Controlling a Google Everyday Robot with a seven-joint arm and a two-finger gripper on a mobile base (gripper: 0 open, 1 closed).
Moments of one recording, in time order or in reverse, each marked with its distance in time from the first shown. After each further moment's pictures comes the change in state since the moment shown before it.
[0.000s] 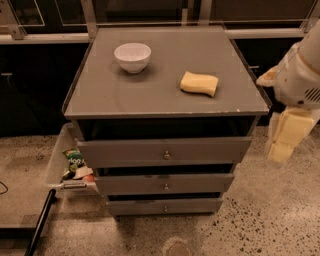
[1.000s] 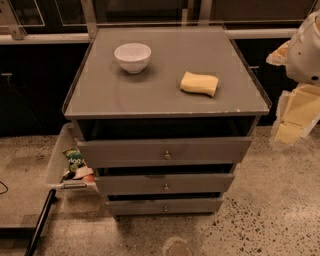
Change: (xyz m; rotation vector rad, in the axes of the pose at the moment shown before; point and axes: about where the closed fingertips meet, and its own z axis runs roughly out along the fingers) arm -0.007 -0.014 -0.039 0.065 -0.012 0.020
